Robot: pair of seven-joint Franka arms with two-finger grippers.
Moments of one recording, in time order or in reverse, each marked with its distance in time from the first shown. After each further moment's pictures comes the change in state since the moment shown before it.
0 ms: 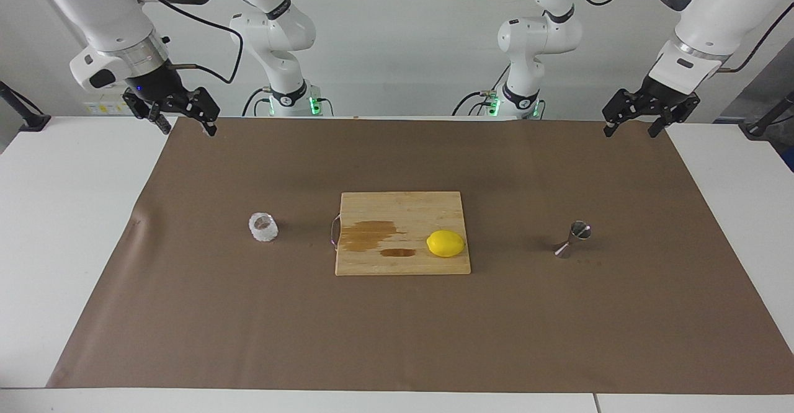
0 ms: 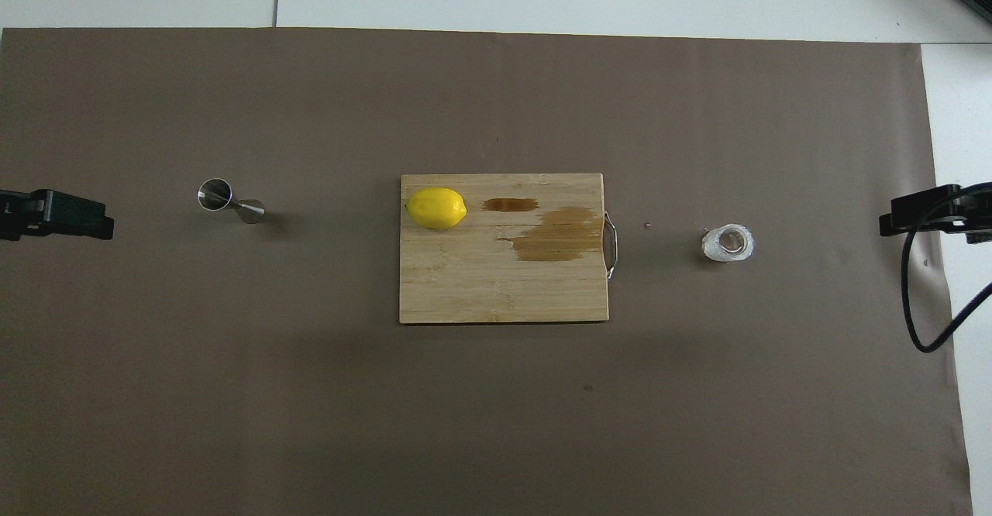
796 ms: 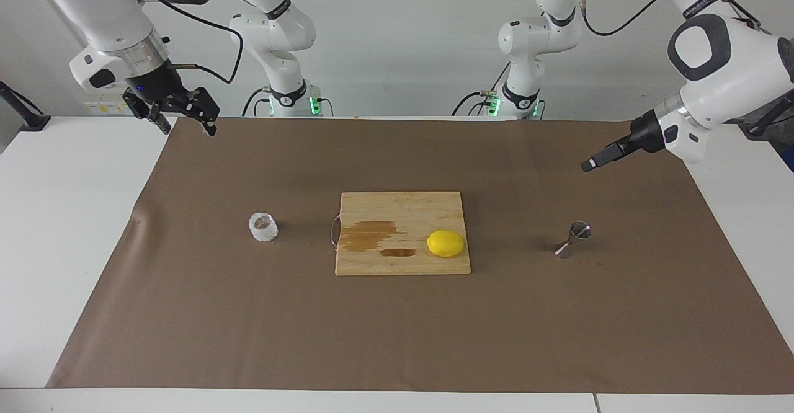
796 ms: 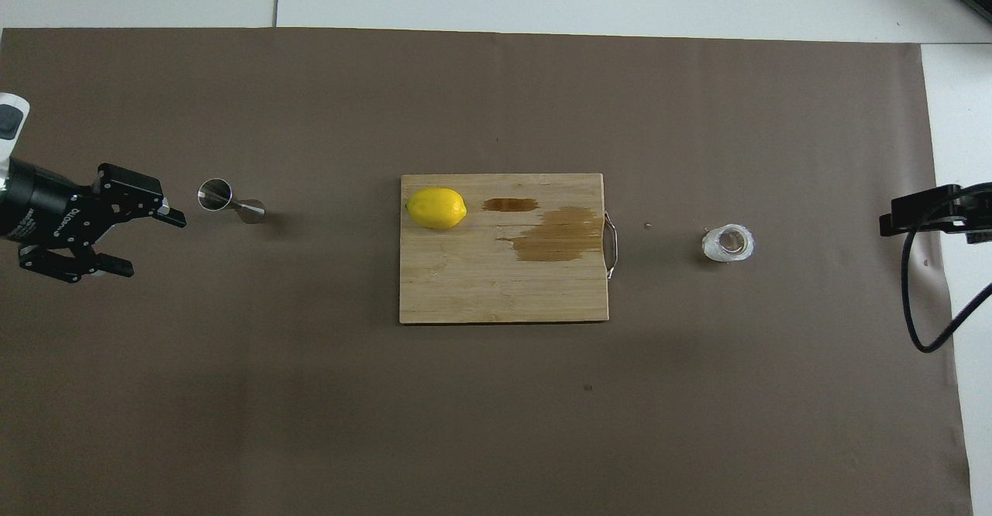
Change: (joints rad) left arm 0.112 0.177 0.007 -0.086 -0.375 -0.017 -0.464; right arm 0.000 0.000 0.000 0.000 0.000 0.000 0.000
